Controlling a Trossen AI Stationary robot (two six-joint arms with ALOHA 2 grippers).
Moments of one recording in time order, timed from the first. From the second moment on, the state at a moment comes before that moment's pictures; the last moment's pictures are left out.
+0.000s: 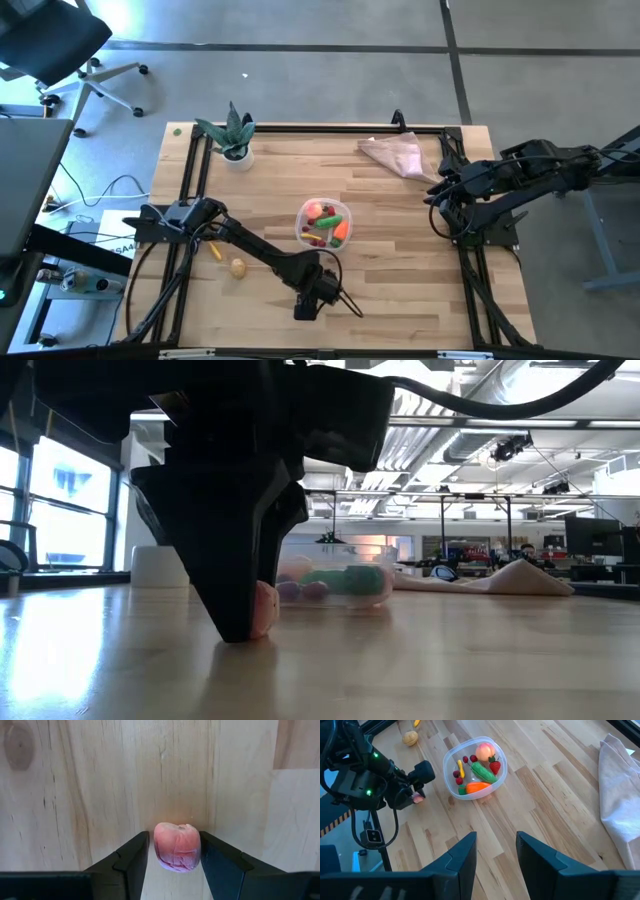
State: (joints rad) left arm -0.31 2.23 1.67 -0.86 -0.02 -0.40; right arm 0.29 0.97 1.42 -1.36 0.25 0.76
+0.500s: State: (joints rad) left arm -0.31 2.23 1.67 -0.86 0.00 -0.40; right arm 0.29 0.97 1.42 -1.36 0.25 0.76
